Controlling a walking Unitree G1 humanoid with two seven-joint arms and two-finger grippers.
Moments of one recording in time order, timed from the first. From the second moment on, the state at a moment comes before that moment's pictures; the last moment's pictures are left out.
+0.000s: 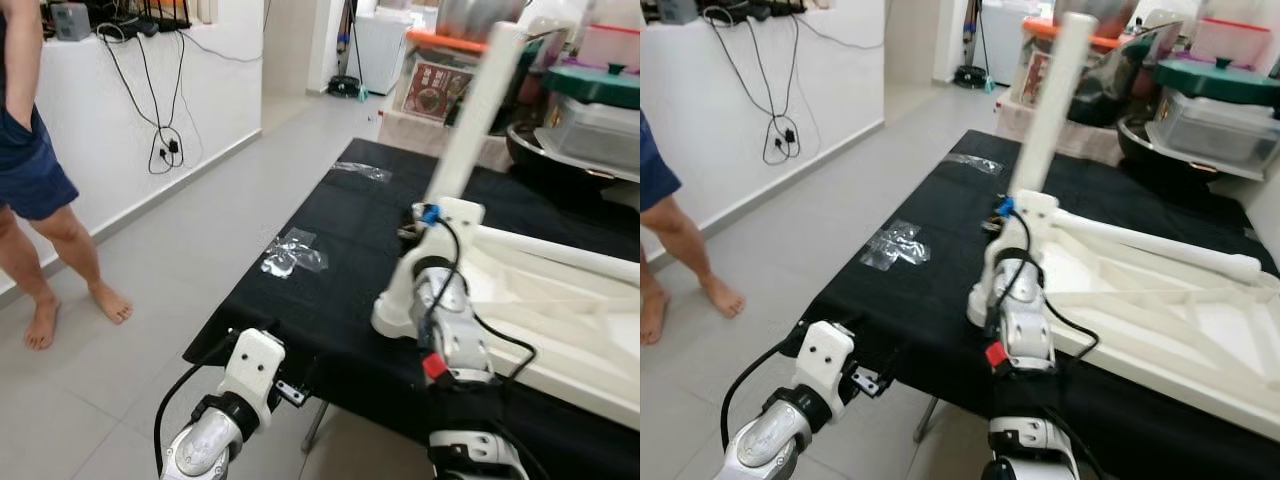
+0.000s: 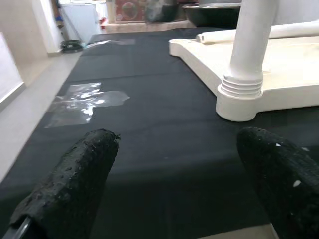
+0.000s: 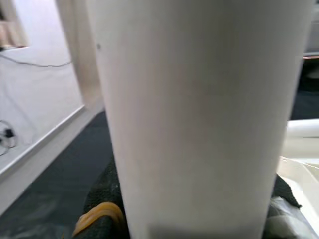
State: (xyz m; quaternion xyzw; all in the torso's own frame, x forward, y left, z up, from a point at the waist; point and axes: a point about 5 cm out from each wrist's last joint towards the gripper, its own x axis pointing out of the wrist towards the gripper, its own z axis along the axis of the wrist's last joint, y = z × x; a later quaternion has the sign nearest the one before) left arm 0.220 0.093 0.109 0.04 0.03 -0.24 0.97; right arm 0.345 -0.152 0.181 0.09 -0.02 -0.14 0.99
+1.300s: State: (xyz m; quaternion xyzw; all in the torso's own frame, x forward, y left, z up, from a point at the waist) left arm 0.222 0.092 0.110 0.04 0.02 -0.24 0.97; right arm 0.367 -0.113 0.207 0.04 -0.02 0.49 0.87
